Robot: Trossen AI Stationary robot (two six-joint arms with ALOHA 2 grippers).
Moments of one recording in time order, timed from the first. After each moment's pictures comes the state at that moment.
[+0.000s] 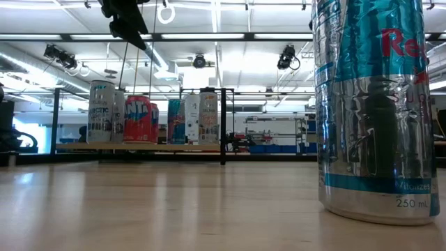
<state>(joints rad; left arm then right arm) 0.36 1.08 1.24 -0.98 0.00 -0.06 0.59 1.67 1.11 -0.25 0.08 0.50</state>
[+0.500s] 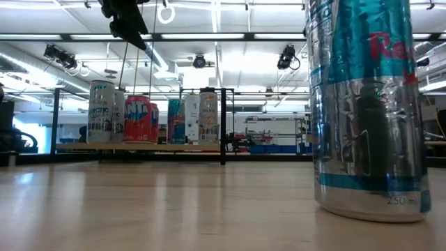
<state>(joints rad) 0.36 1.08 1.24 -0.98 0.00 -0.06 0.57 1.68 1.08 -0.19 0.06 0.47</state>
